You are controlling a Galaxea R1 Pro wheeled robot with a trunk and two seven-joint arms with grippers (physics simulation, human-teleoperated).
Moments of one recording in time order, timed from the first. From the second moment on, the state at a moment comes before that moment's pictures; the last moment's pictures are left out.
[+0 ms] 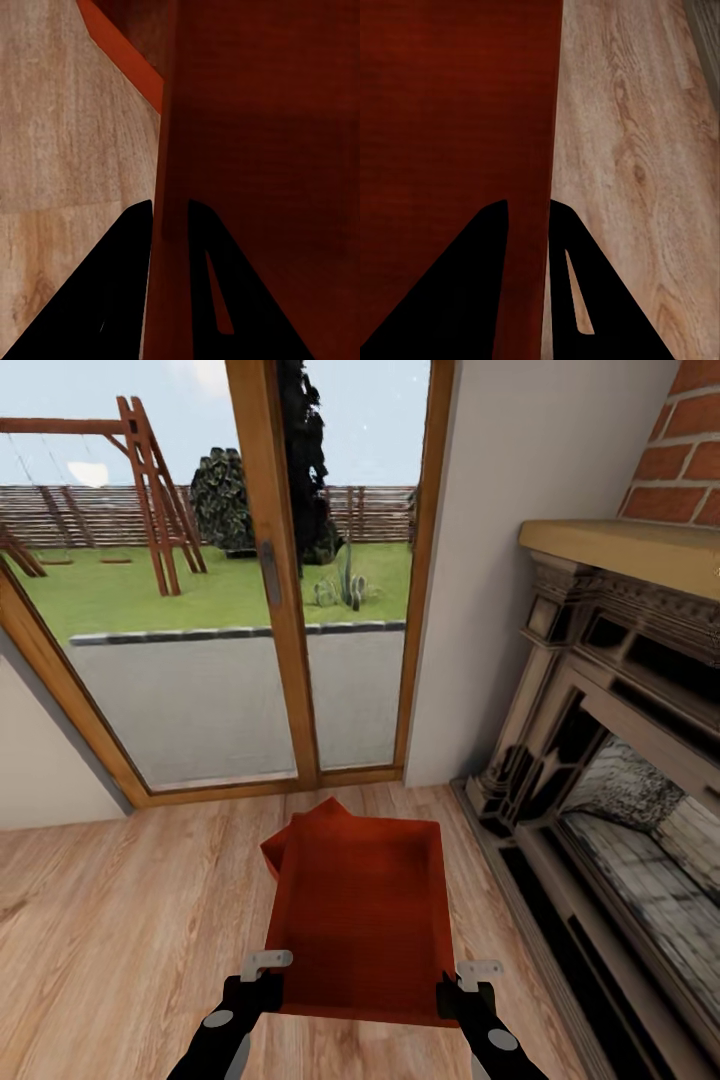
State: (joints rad) left arm -0.29 -0.10 -0.01 -0.79 -0.02 0.16 0.07; right arm -0.37 0.04 0.19 -0.52 -0.14 -0.12 -0.10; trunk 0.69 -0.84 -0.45
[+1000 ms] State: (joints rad) left arm -0.29 -0.10 -0.01 -0.79 -0.02 0.16 0.07; right arm -0.37 0.04 0.19 -0.52 -0.14 -0.12 -0.10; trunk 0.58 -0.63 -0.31
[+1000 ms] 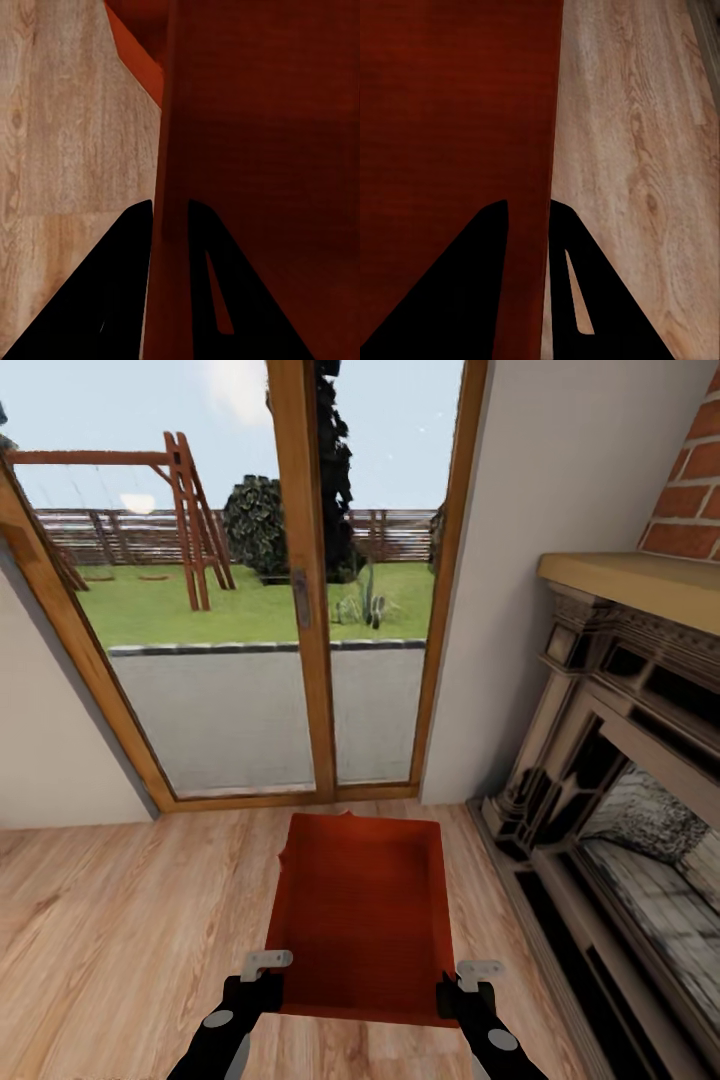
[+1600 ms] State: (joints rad) left arm -0.29 -0.10 -0.01 -0.79 -0.02 0.16 0.07; right arm -0.38 0.04 0.19 -0.52 -0.14 -0.12 -0.10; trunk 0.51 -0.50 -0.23
